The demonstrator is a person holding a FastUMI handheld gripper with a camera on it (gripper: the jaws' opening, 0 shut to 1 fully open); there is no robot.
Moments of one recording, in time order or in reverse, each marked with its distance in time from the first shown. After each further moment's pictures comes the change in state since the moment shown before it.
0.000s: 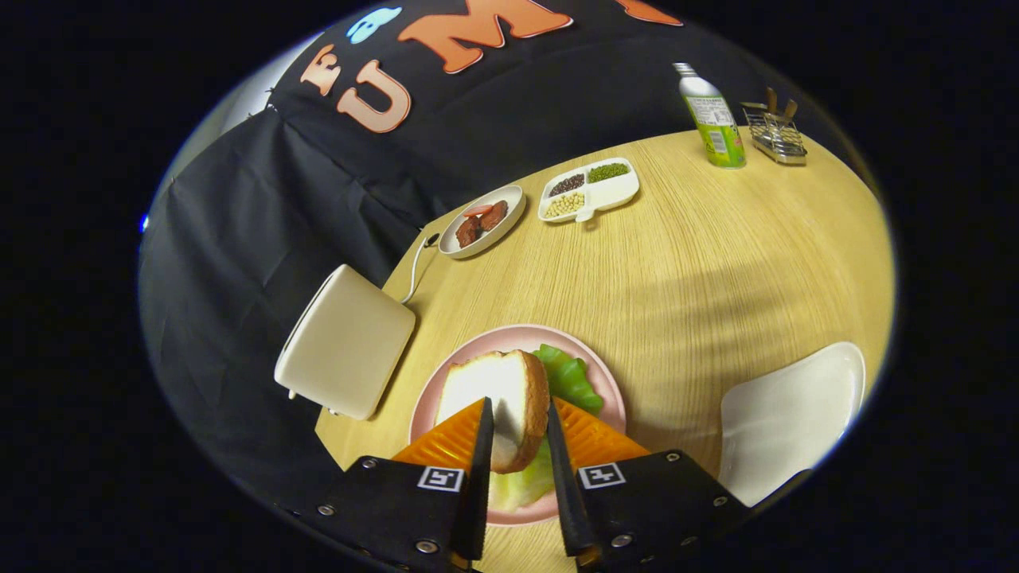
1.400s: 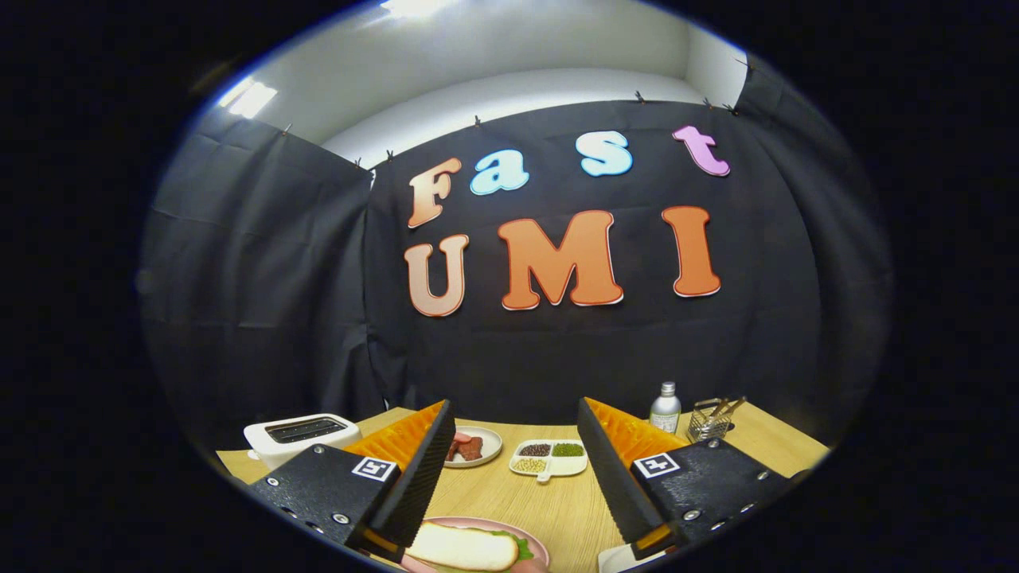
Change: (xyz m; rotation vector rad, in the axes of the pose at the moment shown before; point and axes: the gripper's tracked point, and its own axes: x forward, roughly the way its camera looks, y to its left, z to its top) arm -0.165 0.095 0.173 -0.425 -0.942 -0.203
